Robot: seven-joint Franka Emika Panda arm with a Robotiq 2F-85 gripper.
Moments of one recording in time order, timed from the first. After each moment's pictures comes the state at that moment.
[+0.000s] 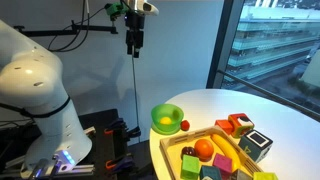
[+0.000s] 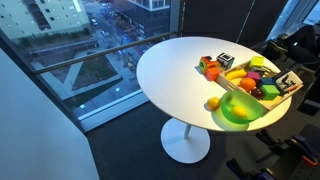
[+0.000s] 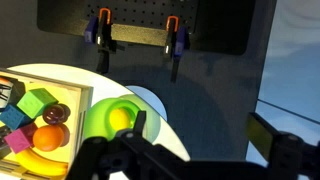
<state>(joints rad) 0.13 -0.60 0.23 -2.45 0.08 1.65 0.21</state>
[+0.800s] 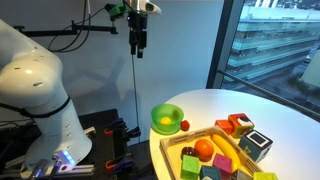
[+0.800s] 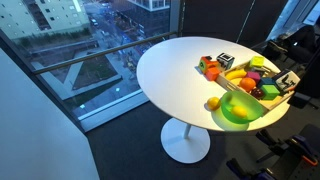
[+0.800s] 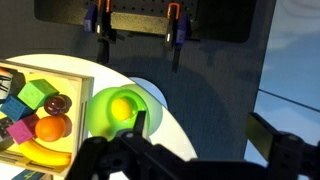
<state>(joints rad) 0.12 -0.59 0.22 -2.45 0.07 1.70 0.21</state>
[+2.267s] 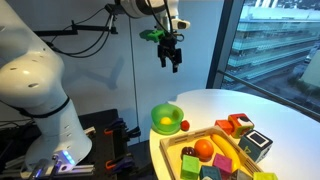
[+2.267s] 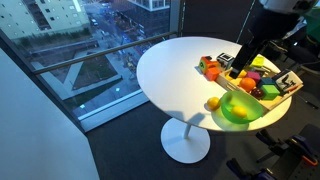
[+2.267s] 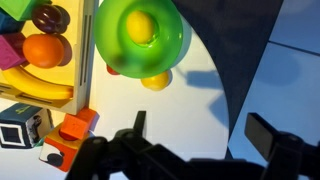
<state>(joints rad) 0.06 -0.34 0.10 -2.46 -0.01 2.19 0.01</state>
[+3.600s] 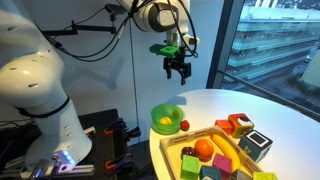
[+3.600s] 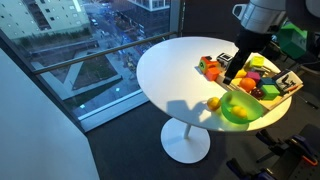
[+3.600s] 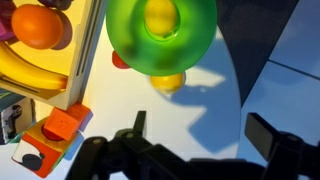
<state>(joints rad) 0.06 -0.17 0.04 -2.43 -0.03 2.30 -0.18</state>
